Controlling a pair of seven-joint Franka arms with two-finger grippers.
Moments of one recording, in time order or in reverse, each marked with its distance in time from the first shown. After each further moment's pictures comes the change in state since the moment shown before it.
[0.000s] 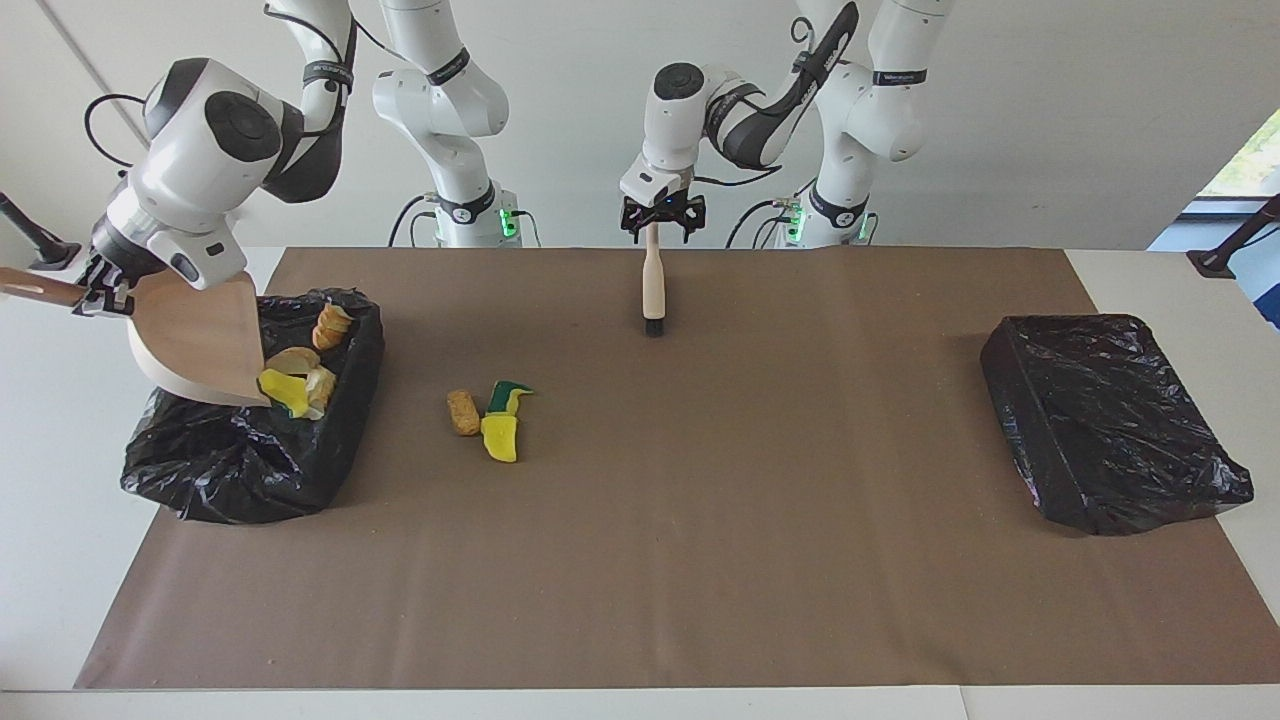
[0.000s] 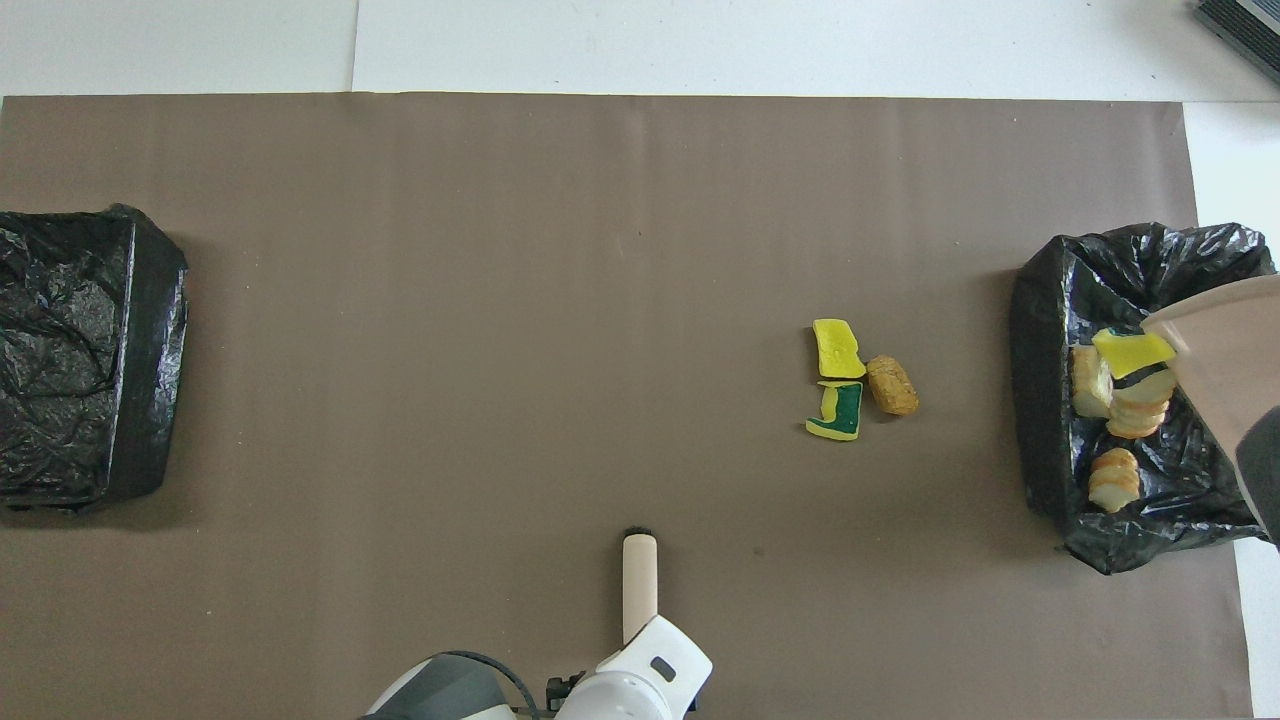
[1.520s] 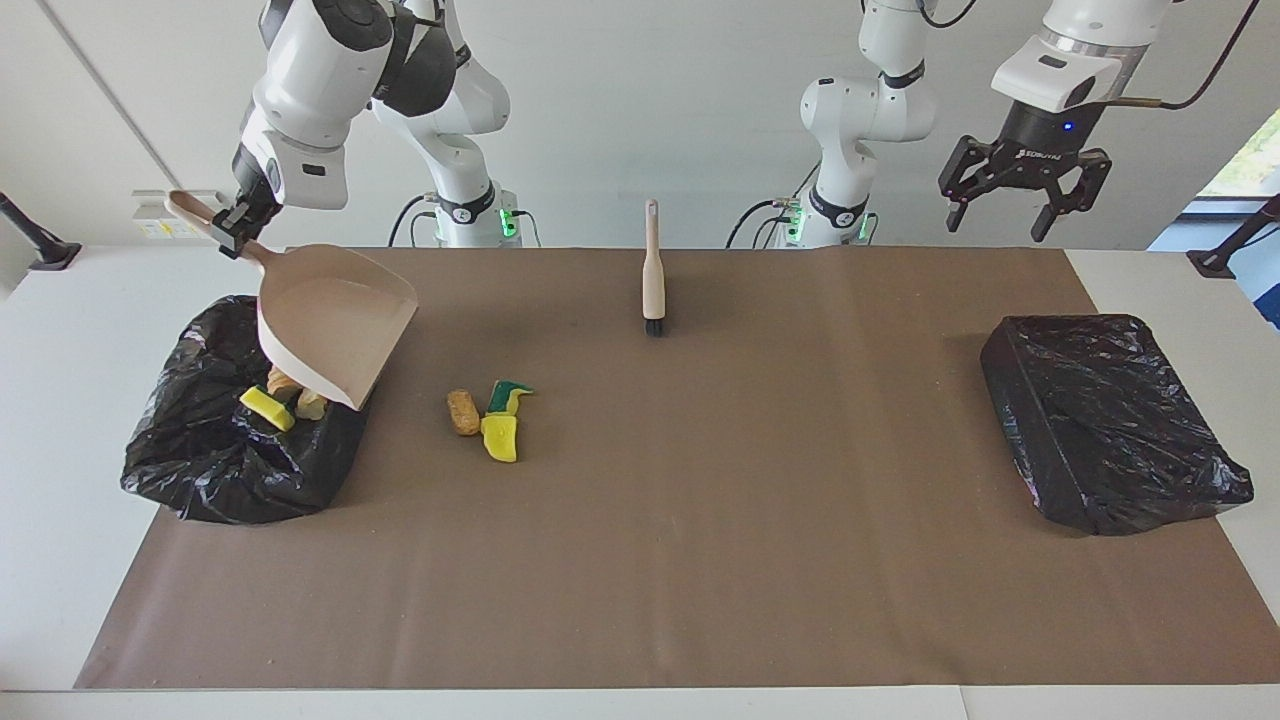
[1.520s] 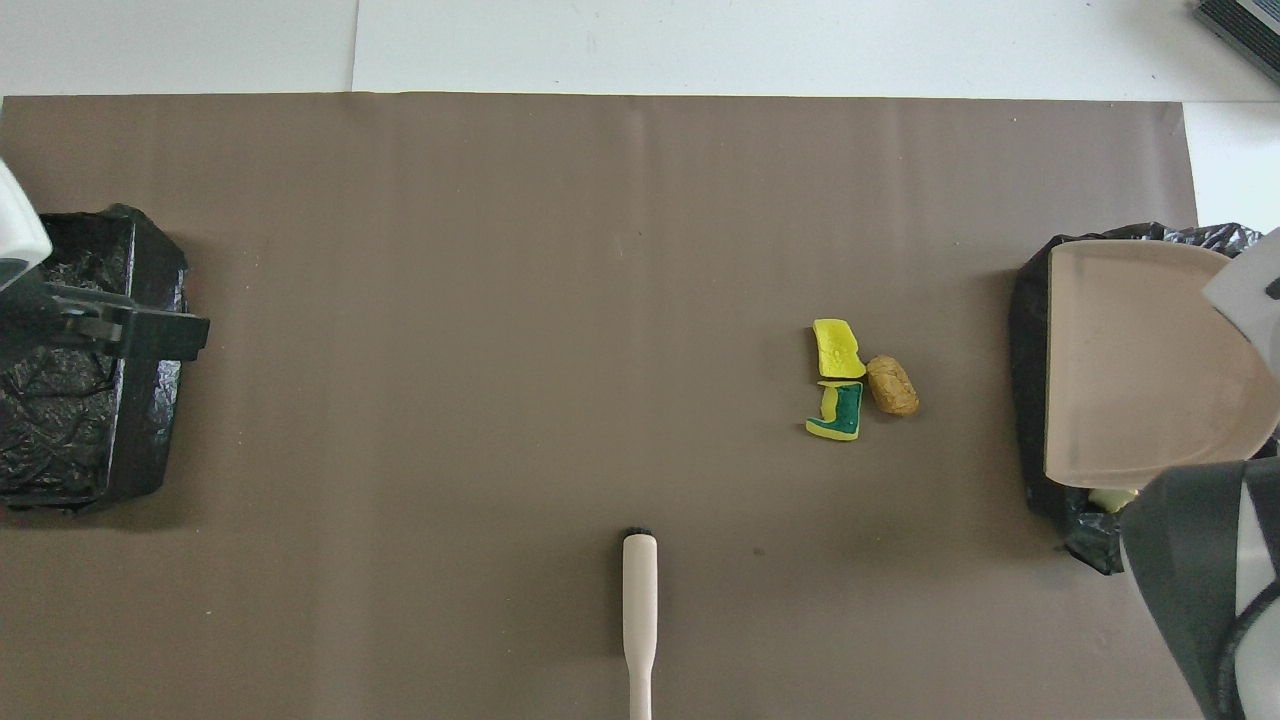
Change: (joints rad) left arm 0.895 0.061 0.027 0.894 0.129 -0.712 1.054; right arm 0.130 -0.127 0.160 0.036 0.402 -0.350 0.695
